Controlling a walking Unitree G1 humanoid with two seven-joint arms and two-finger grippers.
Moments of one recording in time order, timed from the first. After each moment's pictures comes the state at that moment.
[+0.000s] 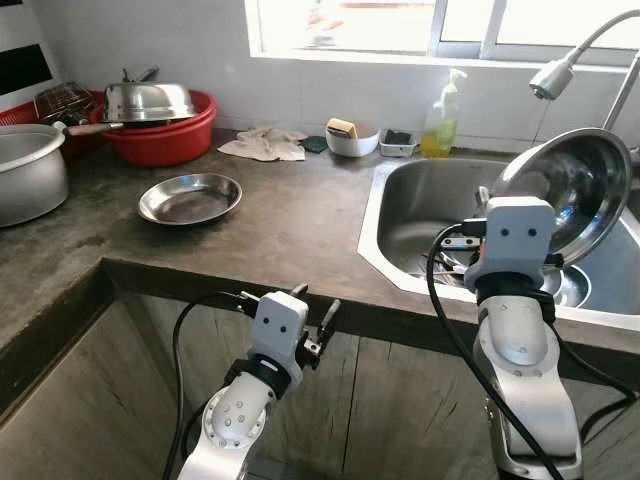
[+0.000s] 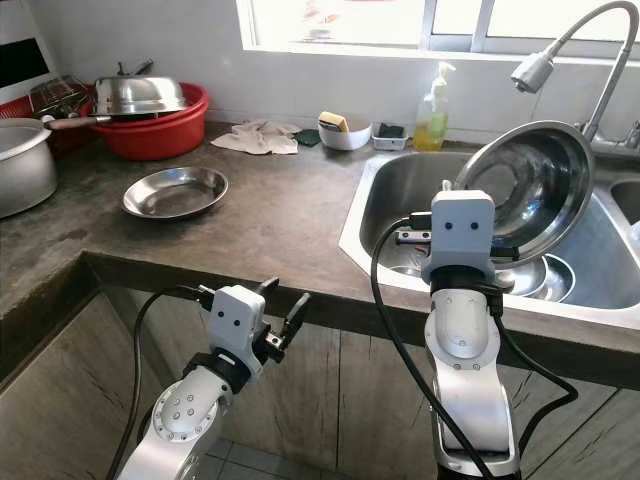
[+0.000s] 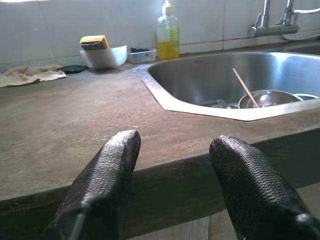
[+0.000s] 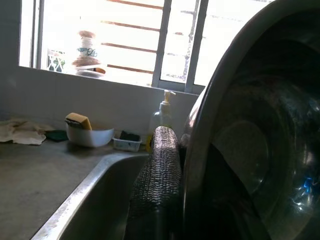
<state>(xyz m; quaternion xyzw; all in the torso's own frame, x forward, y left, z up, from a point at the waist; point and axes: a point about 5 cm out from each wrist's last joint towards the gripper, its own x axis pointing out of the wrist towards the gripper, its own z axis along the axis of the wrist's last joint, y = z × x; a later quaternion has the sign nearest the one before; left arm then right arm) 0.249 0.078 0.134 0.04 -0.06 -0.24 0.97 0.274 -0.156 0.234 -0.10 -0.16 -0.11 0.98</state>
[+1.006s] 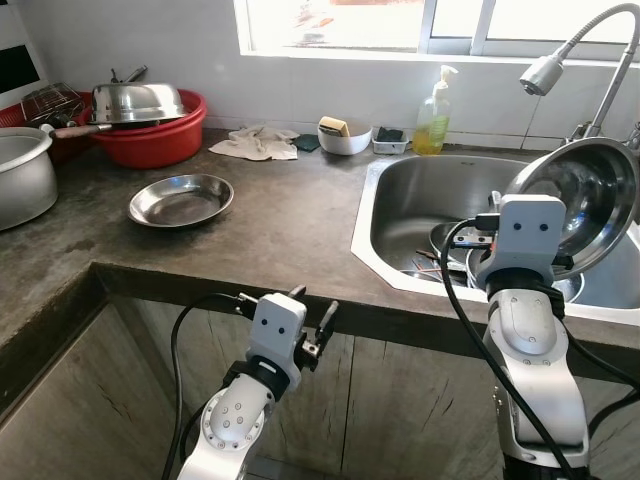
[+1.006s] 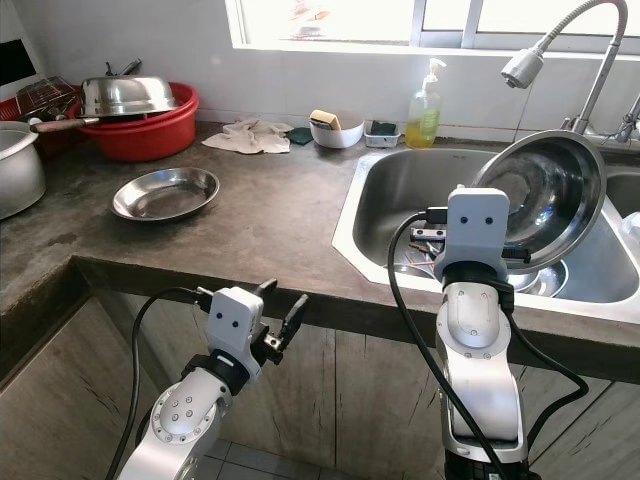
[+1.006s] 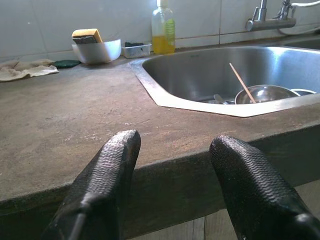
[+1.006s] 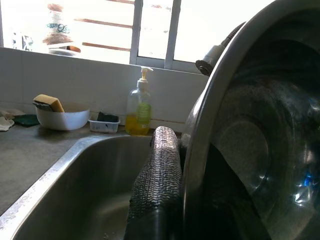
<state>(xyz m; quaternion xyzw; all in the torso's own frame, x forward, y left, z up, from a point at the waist) 0.248 0.078 0.133 0.04 -0.05 -0.24 0.97 0.279 -0.170 0.231 -0.09 -0.14 -0.13 0.98</state>
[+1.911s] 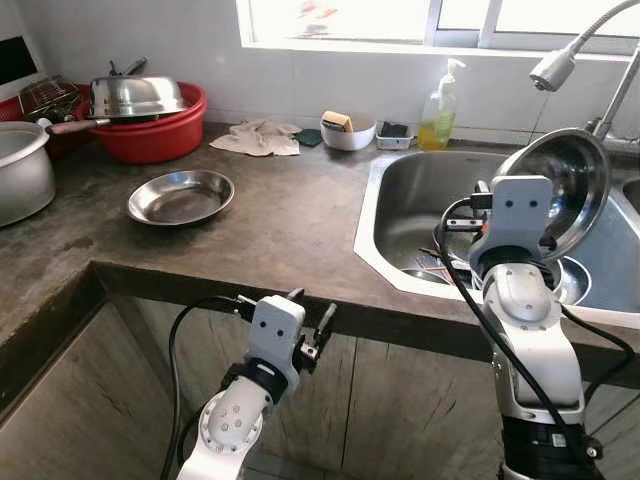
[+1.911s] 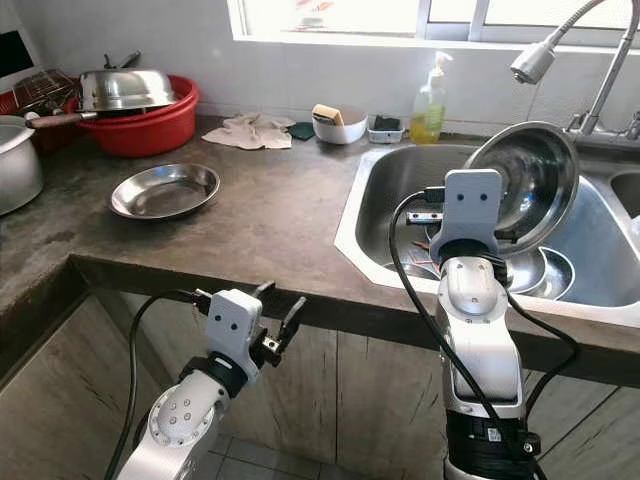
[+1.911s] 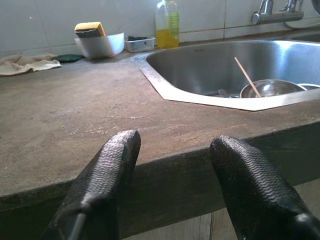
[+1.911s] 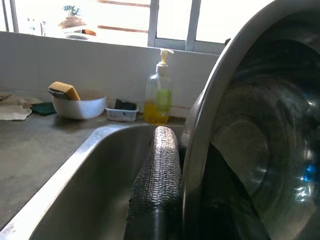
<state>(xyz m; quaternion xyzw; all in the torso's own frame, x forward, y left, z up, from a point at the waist) 0.245 0.080 0.132 0.05 -0.05 -0.23 0.97 0.307 -0.175 0.234 -0.07 -0.11 -0.10 0.99</state>
